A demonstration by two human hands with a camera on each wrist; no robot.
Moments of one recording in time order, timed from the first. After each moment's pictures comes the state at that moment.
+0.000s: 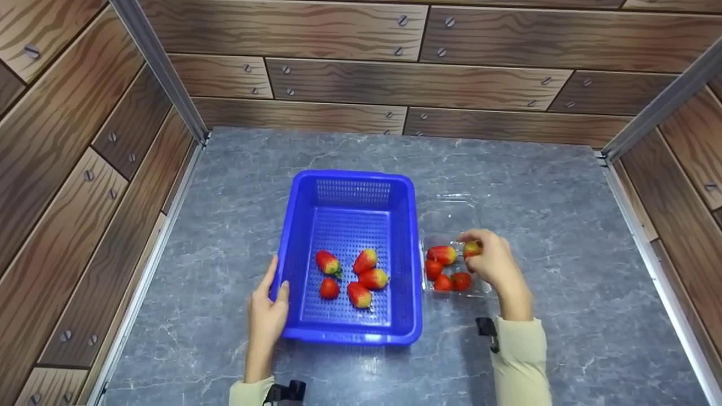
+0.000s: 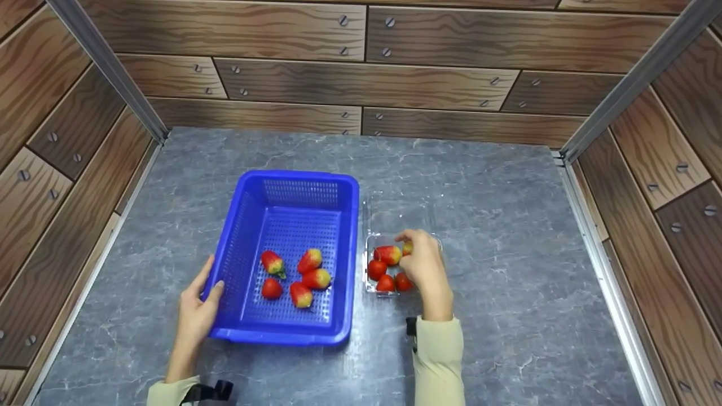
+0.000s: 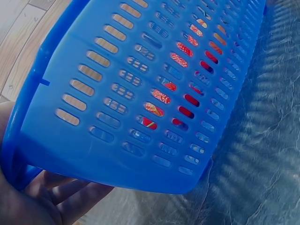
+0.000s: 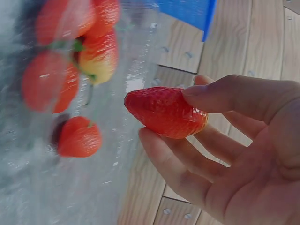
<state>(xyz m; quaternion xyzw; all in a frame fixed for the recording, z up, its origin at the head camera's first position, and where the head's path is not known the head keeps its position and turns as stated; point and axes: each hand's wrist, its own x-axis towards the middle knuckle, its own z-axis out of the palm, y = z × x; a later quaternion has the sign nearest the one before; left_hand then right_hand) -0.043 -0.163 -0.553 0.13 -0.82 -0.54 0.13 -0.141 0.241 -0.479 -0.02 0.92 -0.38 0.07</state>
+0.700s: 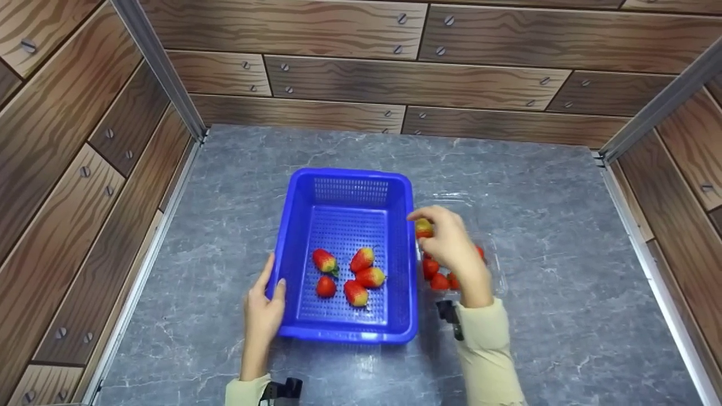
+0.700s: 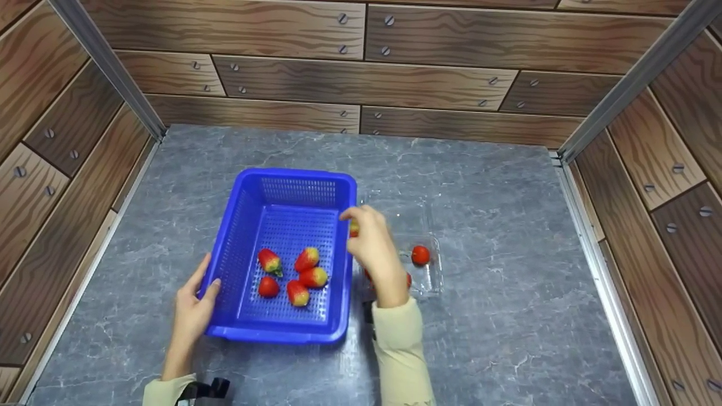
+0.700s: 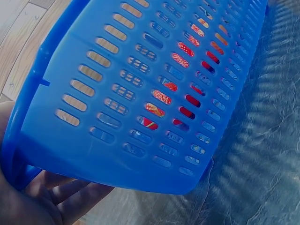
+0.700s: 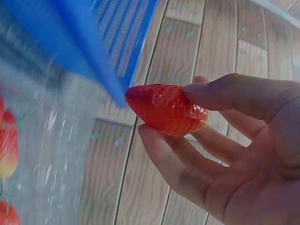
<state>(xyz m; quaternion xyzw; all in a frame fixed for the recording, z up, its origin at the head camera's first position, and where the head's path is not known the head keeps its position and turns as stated) -0.044 -0.163 -0.554 0.14 -0.82 -0.54 0.13 -0.147 0.162 -0.432 -0.13 0.91 -0.38 0.01</state>
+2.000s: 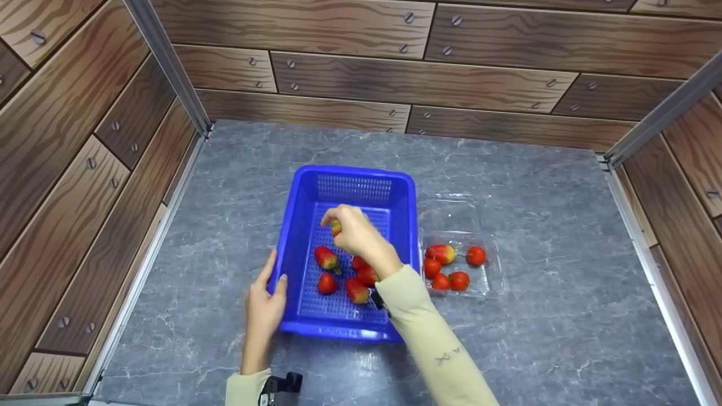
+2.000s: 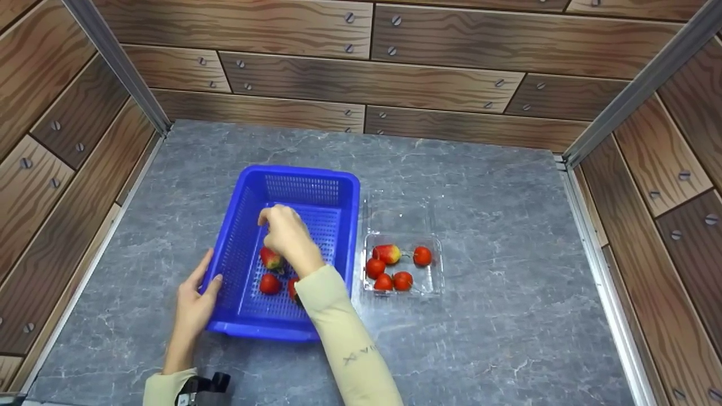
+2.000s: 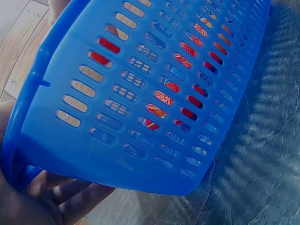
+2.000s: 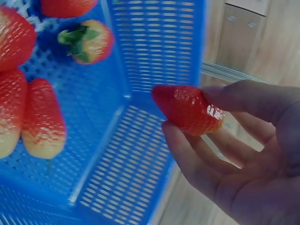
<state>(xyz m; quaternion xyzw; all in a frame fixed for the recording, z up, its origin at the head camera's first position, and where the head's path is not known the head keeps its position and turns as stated) -0.043 -0.161 -0.552 0.14 -0.82 -0.54 0.14 -0.176 0.020 -0.462 -0.25 0.90 -0.32 0.13</state>
